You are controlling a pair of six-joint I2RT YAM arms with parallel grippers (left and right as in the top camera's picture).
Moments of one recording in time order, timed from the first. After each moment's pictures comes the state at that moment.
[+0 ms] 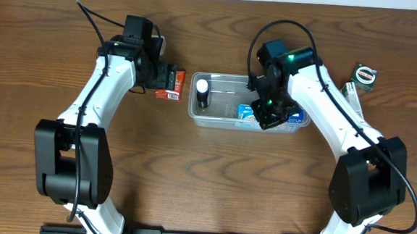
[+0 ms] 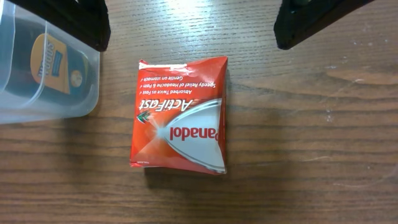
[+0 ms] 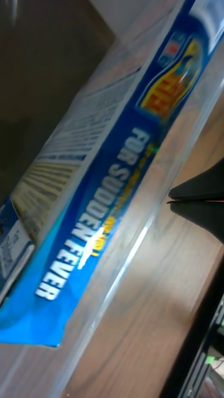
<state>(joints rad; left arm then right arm) -0.11 1.86 1.41 -0.78 0.13 -0.07 0.41 1.91 1.57 -1.30 -0.14 -0.06</state>
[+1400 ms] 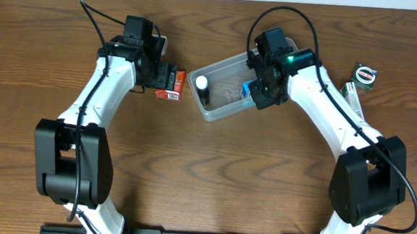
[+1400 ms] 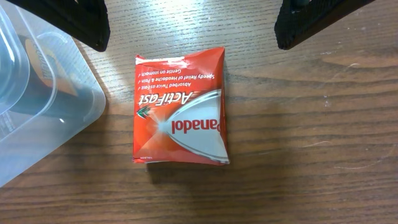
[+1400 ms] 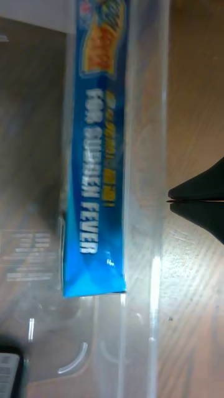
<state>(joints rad) -0.11 1.86 1.40 -0.75 0.13 -0.01 0.41 1.91 1.56 -1.01 0.01 -0.05</state>
